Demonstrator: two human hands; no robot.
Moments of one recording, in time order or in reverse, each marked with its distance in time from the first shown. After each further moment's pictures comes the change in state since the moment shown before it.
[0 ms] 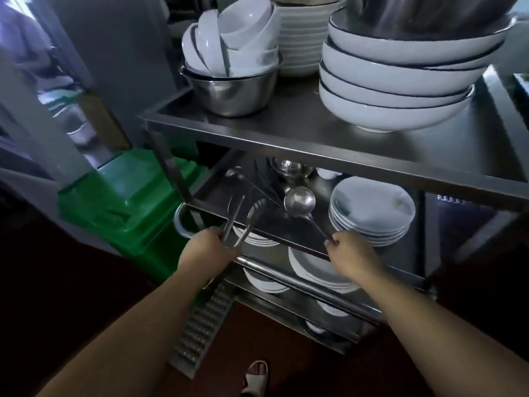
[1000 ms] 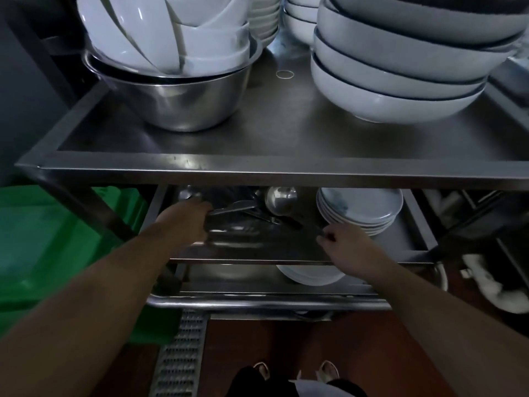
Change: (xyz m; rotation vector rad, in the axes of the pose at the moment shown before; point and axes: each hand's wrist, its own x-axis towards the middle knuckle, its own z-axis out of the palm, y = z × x) left_hand 0.284 -0.007 -0.019 0.580 -0.235 0.788; right_hand 0.035 -0.062 0.013 0.083 -0.002 0.250
